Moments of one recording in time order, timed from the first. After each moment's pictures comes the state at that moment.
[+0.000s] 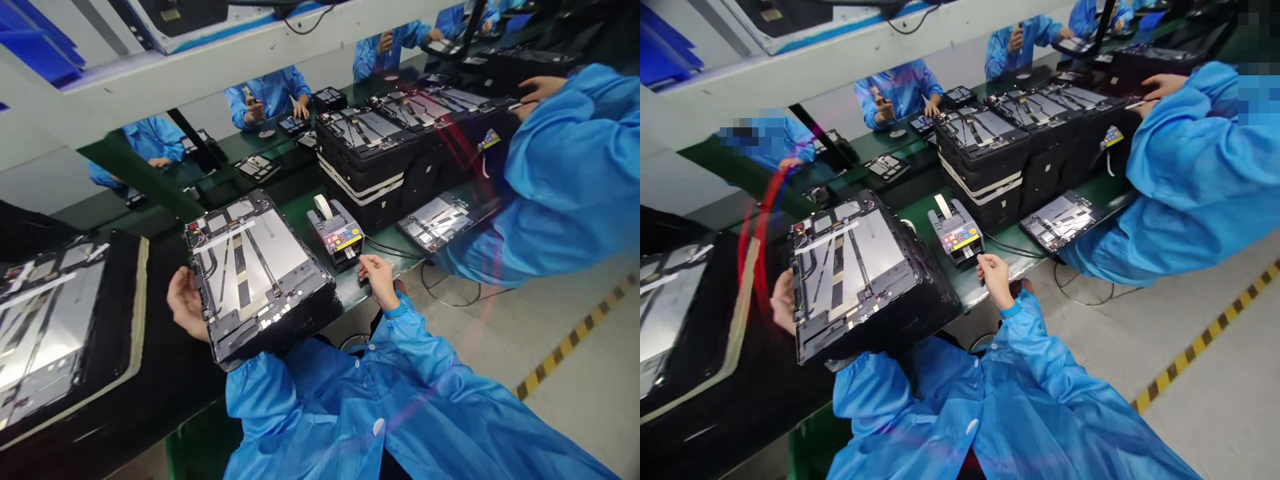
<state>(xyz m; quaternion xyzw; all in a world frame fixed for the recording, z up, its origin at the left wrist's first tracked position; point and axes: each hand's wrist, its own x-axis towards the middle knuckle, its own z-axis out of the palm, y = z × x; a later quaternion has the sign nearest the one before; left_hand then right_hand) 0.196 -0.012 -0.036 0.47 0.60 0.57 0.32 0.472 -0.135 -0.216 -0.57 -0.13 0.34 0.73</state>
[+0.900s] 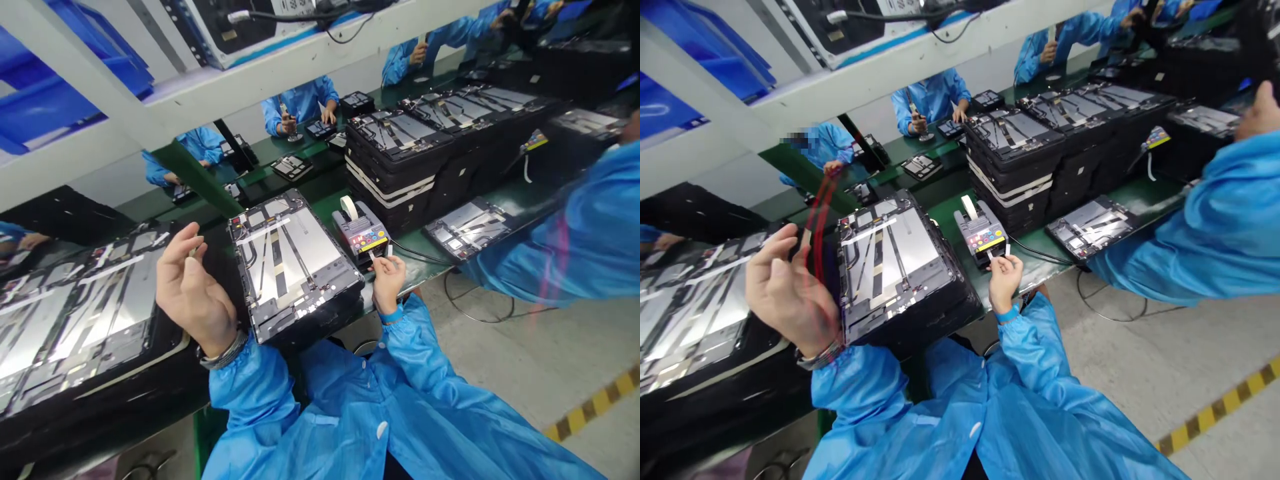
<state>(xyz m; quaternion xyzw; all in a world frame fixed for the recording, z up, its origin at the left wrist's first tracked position) 0.188 -0.026 0.021 0.67 0.35 0.64 0.15 0.419 -0.096 -0.224 -0.52 -0.07 0.18 0.83</state>
